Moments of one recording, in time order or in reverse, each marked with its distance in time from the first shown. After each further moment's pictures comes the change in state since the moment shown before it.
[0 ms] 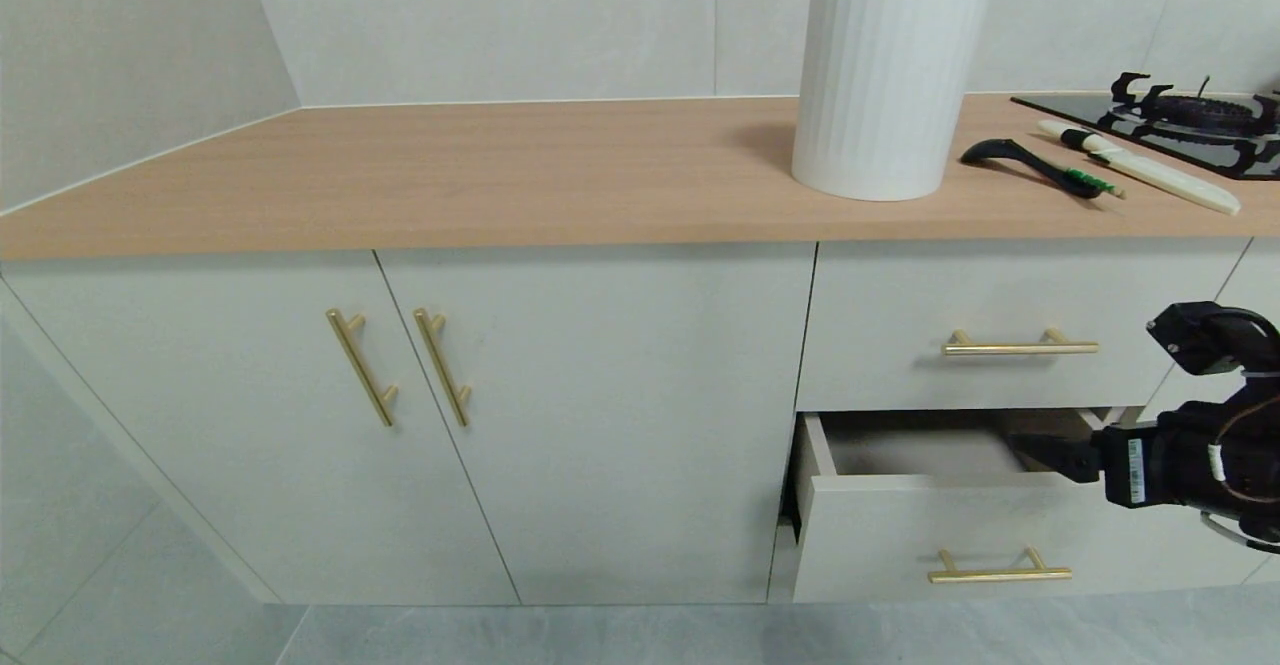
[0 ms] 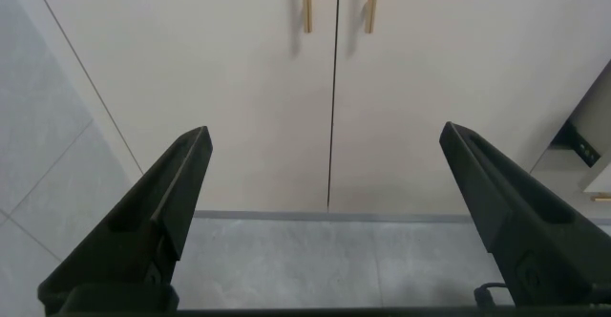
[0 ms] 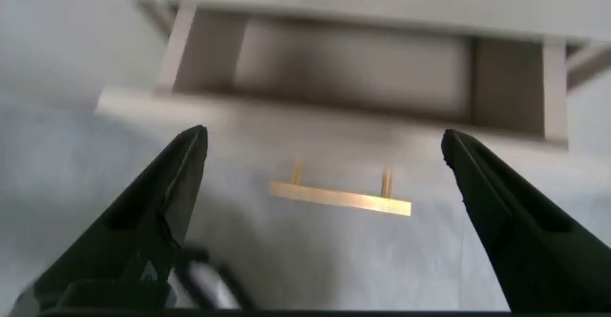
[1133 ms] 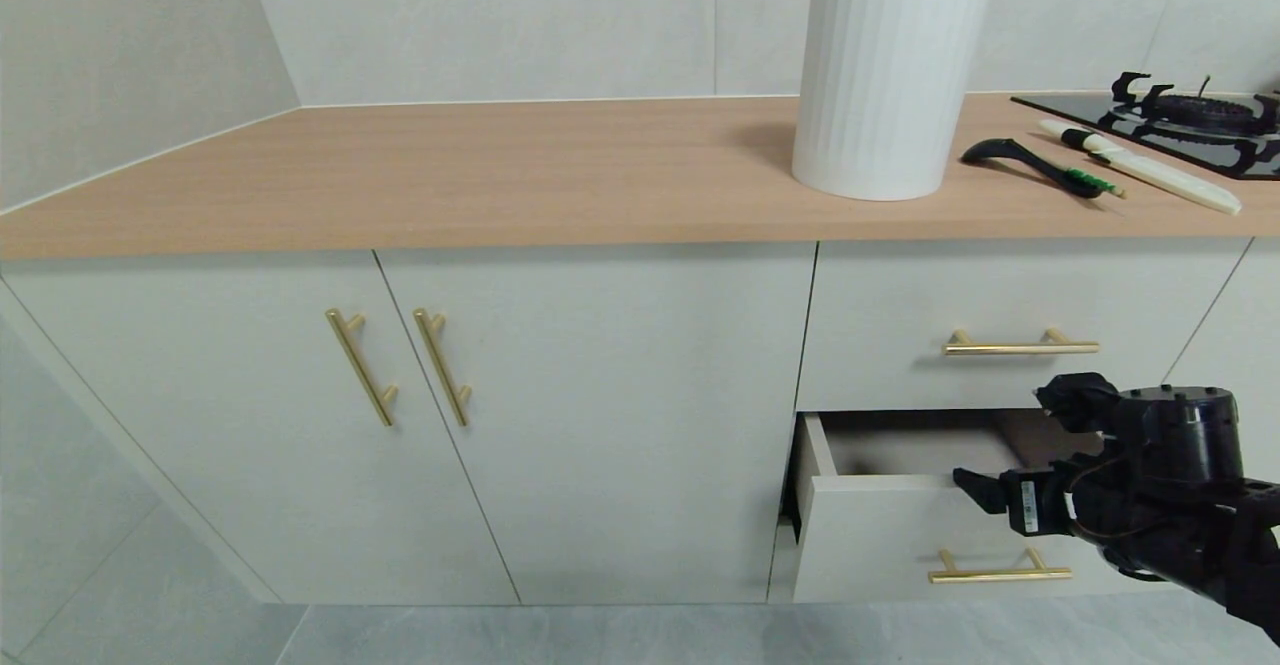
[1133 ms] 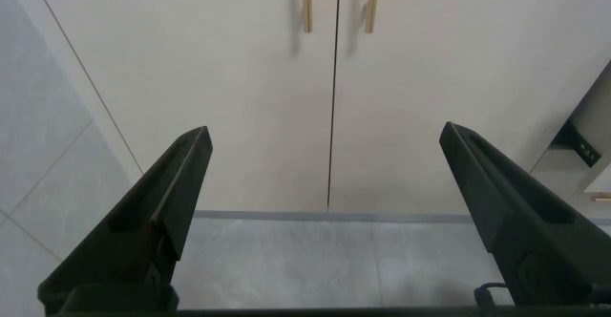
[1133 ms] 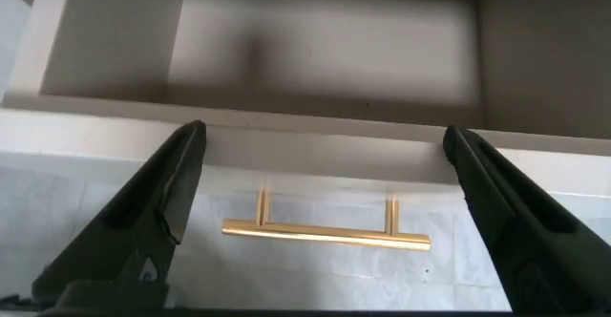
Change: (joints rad) left arm 0.000 0.000 0.000 0.000 0.000 0.000; right arm 0.047 0.378 0.161 -0.502 -0.148 0.020
